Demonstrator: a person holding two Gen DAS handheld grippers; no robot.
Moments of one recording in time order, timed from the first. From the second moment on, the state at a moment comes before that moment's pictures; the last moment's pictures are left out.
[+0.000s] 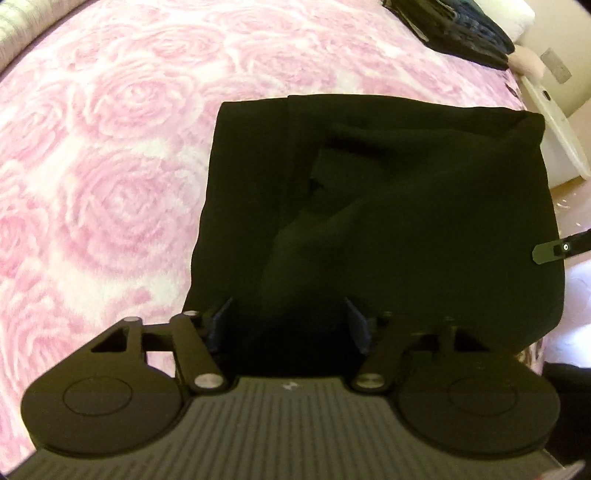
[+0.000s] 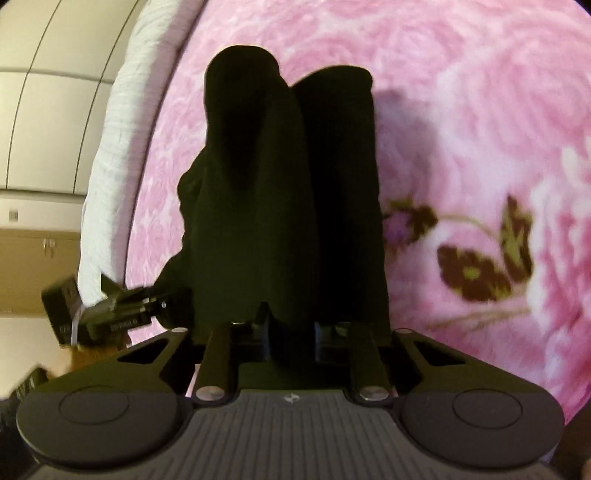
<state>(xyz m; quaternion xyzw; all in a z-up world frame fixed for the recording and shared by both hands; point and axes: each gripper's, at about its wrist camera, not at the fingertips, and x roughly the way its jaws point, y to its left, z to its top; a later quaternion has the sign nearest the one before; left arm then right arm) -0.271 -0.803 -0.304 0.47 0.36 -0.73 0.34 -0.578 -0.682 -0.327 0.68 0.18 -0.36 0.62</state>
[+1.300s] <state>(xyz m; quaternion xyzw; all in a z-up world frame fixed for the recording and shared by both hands) -0.352 -0.895 -0.294 0.42 0.32 -0.77 0.37 -0.620 -0.774 -0.283 0.49 0.19 -0.52 0.67</state>
